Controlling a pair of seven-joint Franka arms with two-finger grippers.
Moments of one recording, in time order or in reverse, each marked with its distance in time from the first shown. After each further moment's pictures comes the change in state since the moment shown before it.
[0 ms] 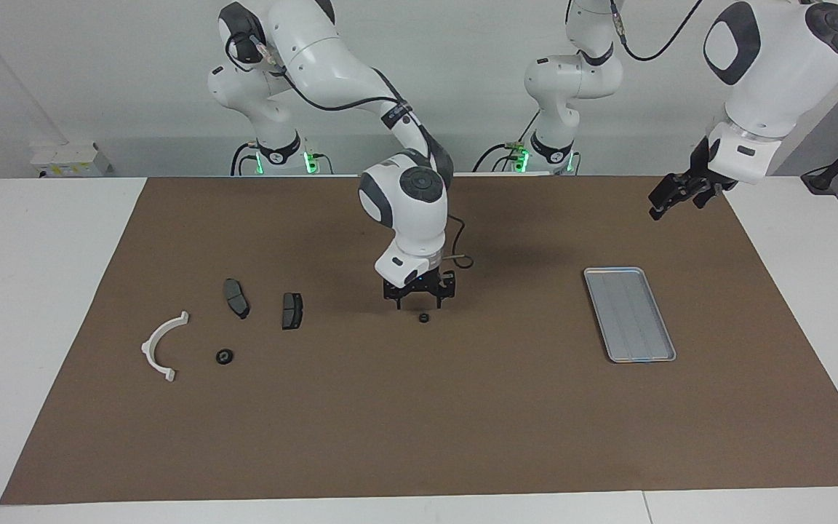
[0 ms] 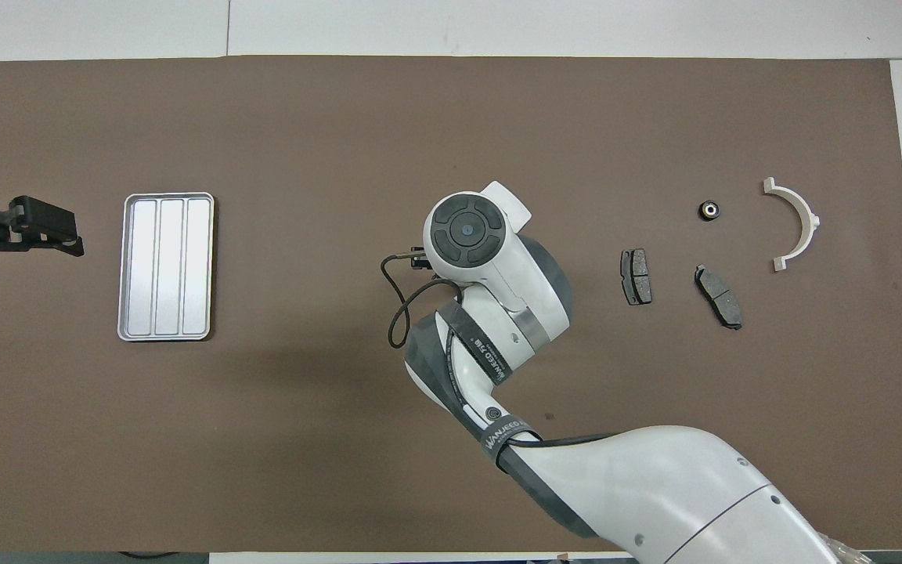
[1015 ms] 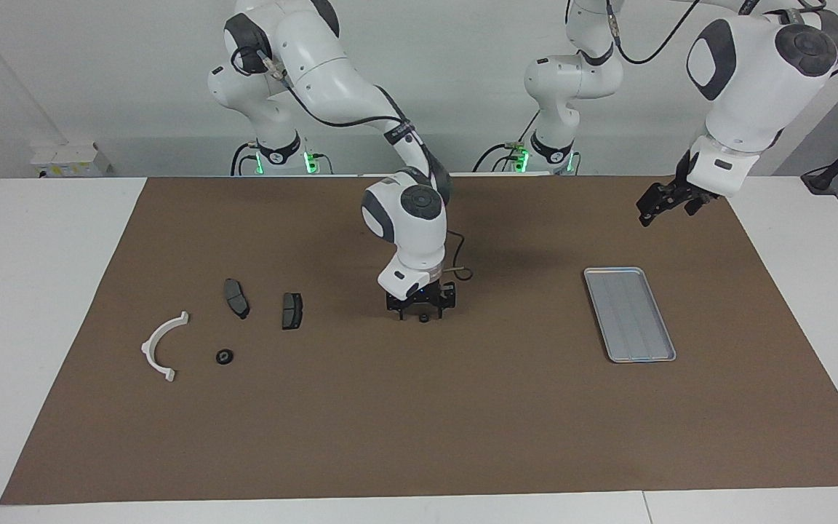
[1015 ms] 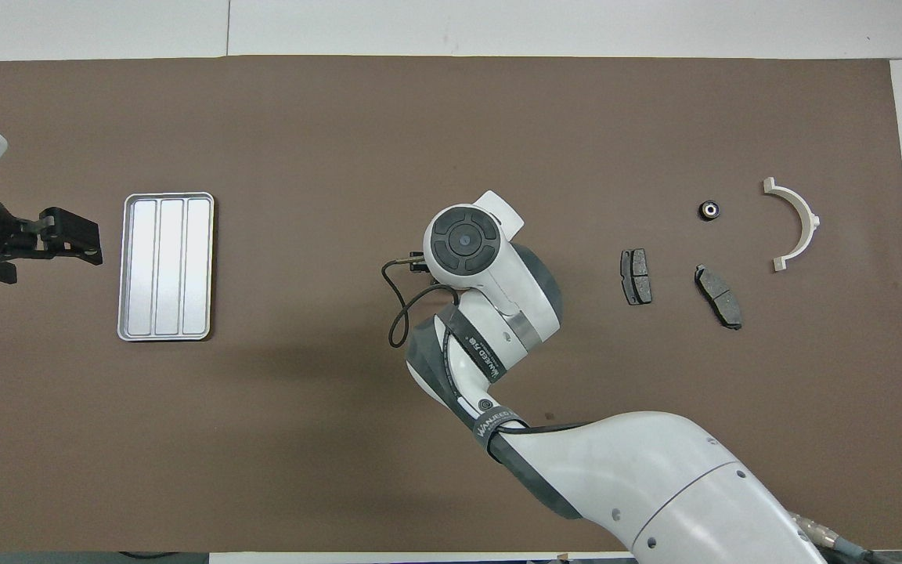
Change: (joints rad) left arm 0.004 0.000 -0.032 -0.037 0.035 0.019 0.005; right arm 0.002 0.051 0.002 -0.018 0.000 0.084 0.000
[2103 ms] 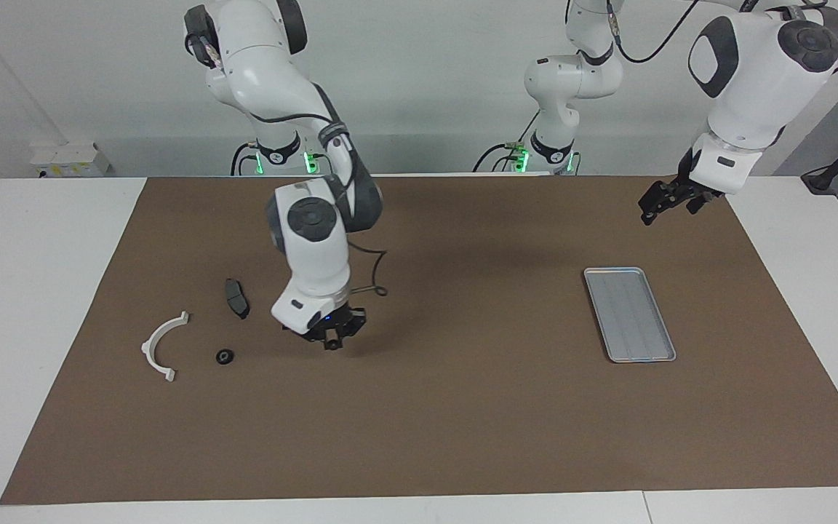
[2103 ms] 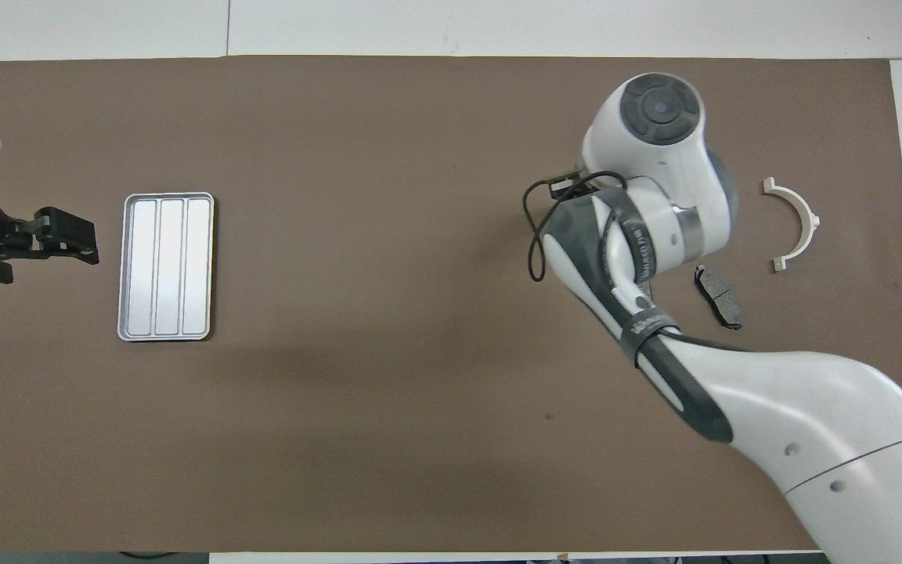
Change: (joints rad) left arm 0.002 -0.006 -0.001 0.000 0.000 0.001 0.000; right arm -0.344 -0.060 -0.020 0.090 -0.022 -0.167 -0.558
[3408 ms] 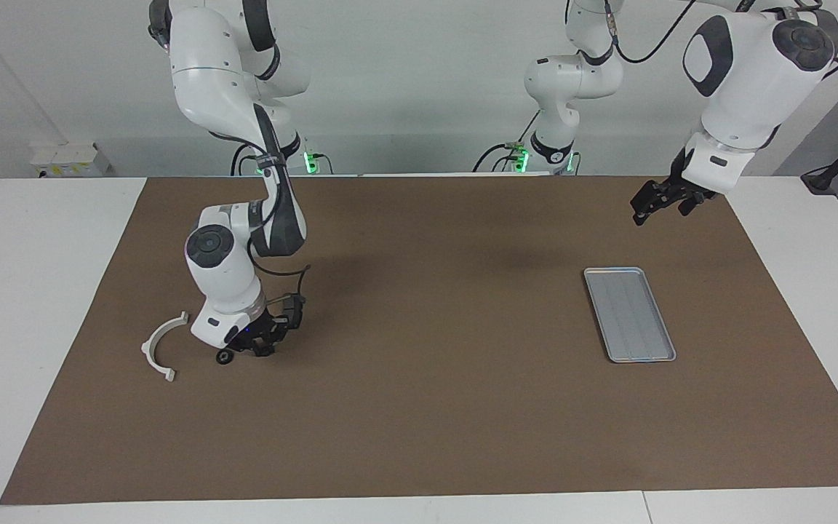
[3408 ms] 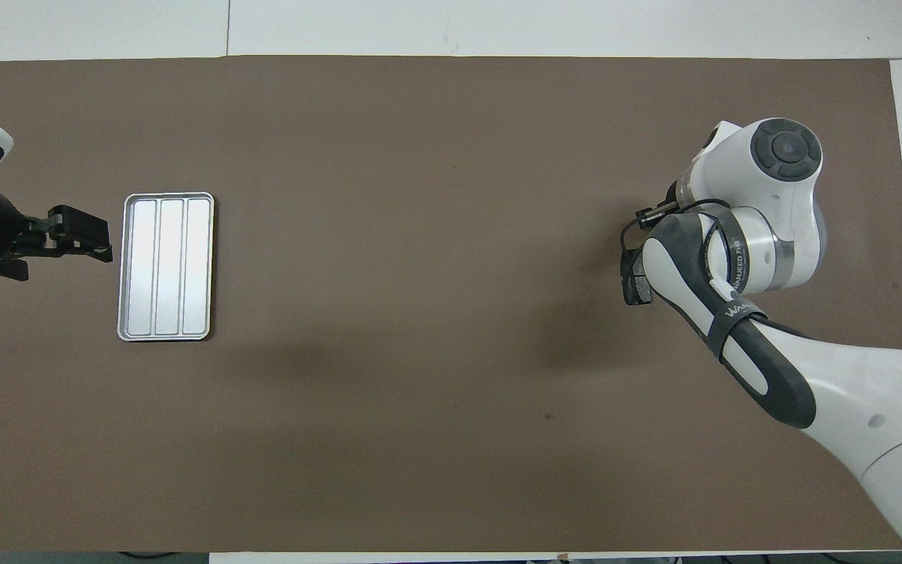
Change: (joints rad) left arm -0.002 0.000 -0.012 0.000 -0.028 0.007 0.000; right arm -0.155 -0.062 0.023 -0.264 0.037 0.183 -0.219
